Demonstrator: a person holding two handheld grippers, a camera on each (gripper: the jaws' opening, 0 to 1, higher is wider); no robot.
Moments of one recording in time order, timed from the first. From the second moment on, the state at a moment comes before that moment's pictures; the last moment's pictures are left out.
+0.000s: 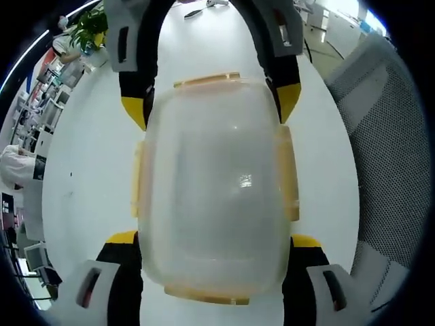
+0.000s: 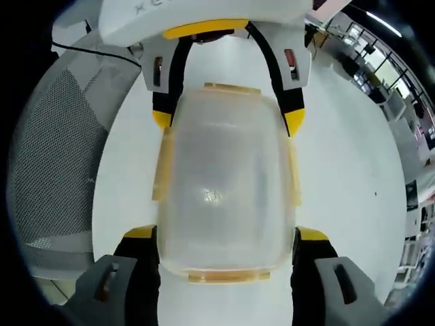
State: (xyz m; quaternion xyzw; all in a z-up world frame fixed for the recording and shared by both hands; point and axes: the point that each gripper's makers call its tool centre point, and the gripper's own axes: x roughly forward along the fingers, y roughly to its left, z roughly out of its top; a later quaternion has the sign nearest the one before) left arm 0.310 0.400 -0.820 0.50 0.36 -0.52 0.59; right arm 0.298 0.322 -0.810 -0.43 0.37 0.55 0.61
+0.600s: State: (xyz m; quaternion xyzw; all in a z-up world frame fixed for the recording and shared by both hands) left arm 0.344 0.407 -0.819 0.51 0.36 -0.52 0.59; right arm 0.331 0.328 -0.810 -0.43 0.37 0.55 0.61
